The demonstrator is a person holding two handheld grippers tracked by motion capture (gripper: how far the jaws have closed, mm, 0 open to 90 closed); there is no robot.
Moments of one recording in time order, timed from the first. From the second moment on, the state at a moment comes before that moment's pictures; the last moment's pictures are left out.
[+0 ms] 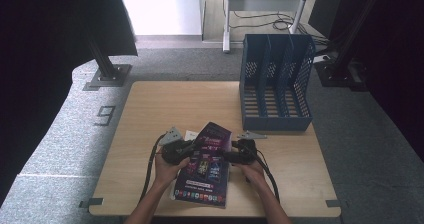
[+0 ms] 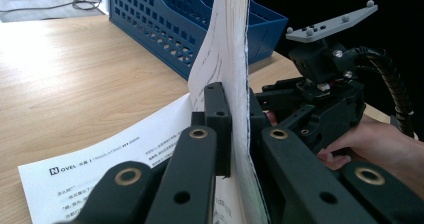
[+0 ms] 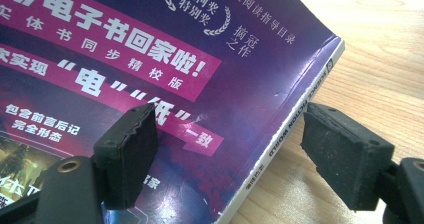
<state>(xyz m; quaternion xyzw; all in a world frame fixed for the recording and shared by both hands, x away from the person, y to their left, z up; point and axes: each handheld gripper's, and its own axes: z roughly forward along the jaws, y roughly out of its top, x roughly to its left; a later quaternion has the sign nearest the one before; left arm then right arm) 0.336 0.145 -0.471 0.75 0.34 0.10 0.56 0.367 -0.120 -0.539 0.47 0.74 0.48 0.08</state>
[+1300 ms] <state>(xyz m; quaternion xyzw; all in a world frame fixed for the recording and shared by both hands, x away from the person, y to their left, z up) 0.354 0.169 -0.513 0.75 0.41 0.09 0.51 0.369 -0.102 -0.553 0.47 0.75 0.46 0.06</state>
